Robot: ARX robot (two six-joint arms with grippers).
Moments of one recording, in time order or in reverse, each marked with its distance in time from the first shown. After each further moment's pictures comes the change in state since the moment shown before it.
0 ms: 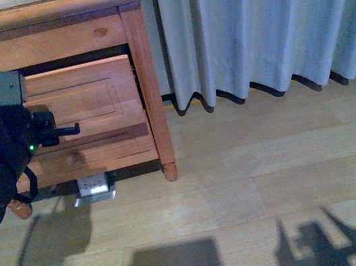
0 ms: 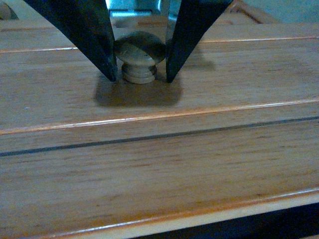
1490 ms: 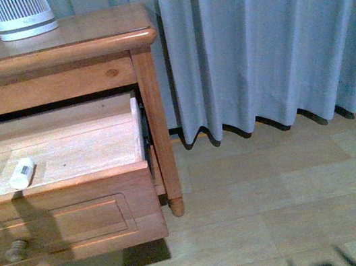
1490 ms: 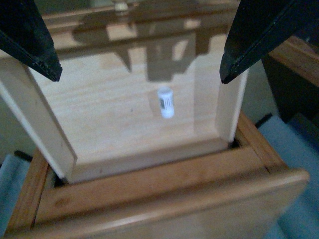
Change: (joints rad) left arm -0.028 -1.306 -0.573 -0.818 0.068 0.031; right arm 0.000 0.000 0.000 0.000 0.000 0.000
